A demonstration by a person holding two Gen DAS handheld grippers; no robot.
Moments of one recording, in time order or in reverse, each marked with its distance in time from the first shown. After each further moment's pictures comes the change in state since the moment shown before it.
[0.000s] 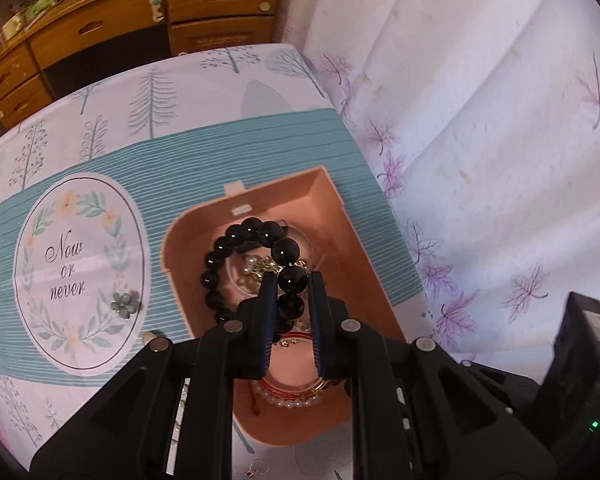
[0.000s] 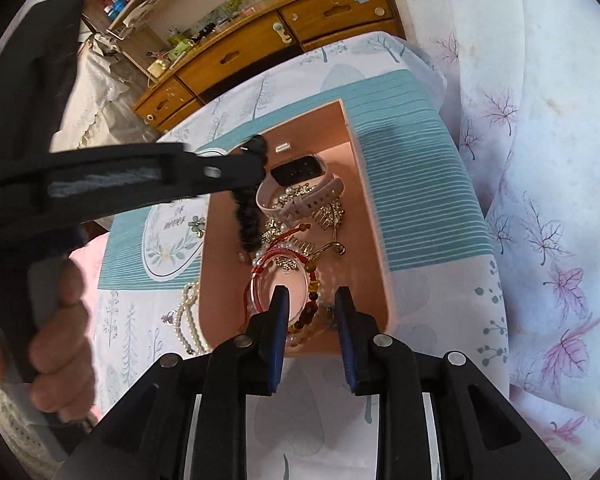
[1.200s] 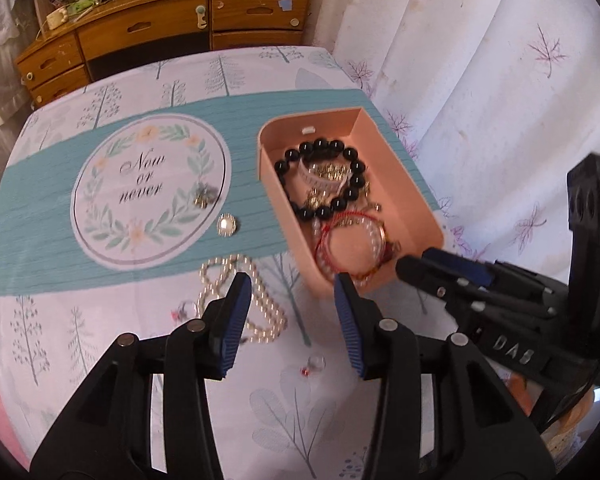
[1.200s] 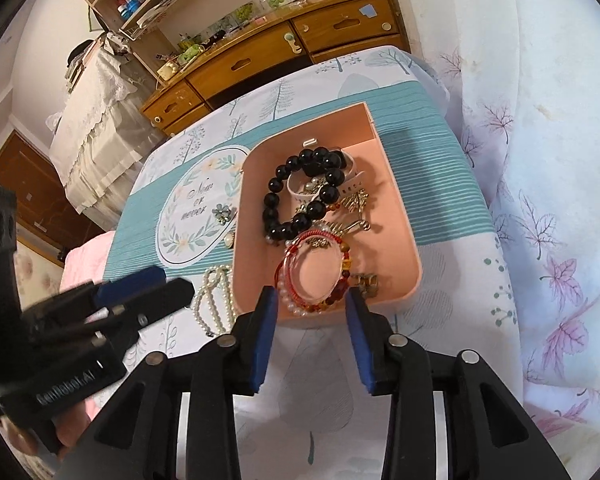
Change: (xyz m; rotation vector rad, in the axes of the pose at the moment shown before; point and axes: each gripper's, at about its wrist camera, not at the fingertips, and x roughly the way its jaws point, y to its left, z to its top) left arm -0.074 0.045 -0.125 -0.044 -0.100 0.048; right arm -0.029 0.030 -0.028 -0.022 -0.045 -0.007
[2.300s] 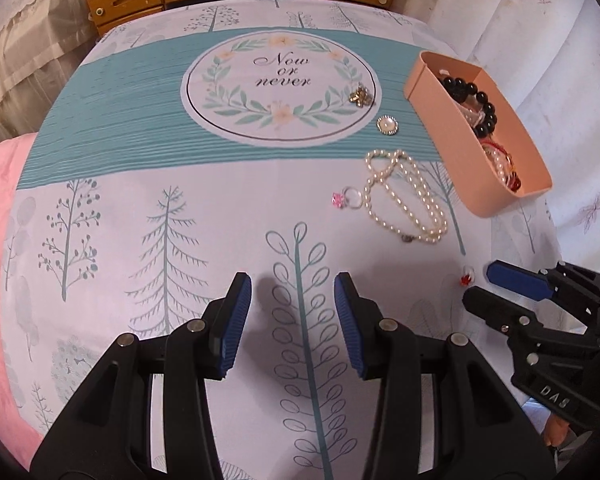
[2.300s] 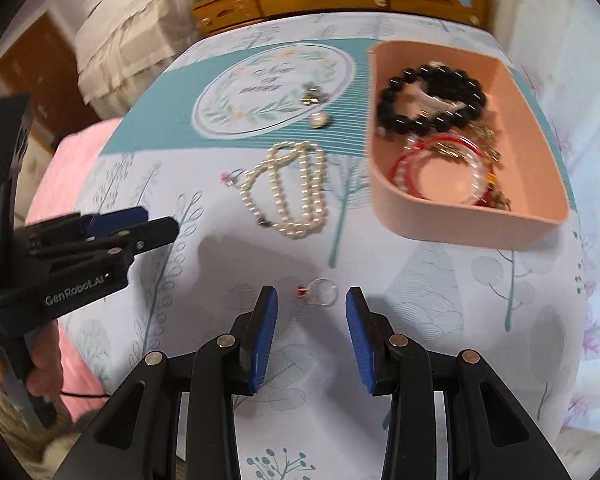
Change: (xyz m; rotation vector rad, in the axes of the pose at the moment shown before) left arm 0.011 0.105 -0.089 -0.157 0.055 0.155; right arm 0.057 0.098 -0.081 -0.367 0.180 -0.067
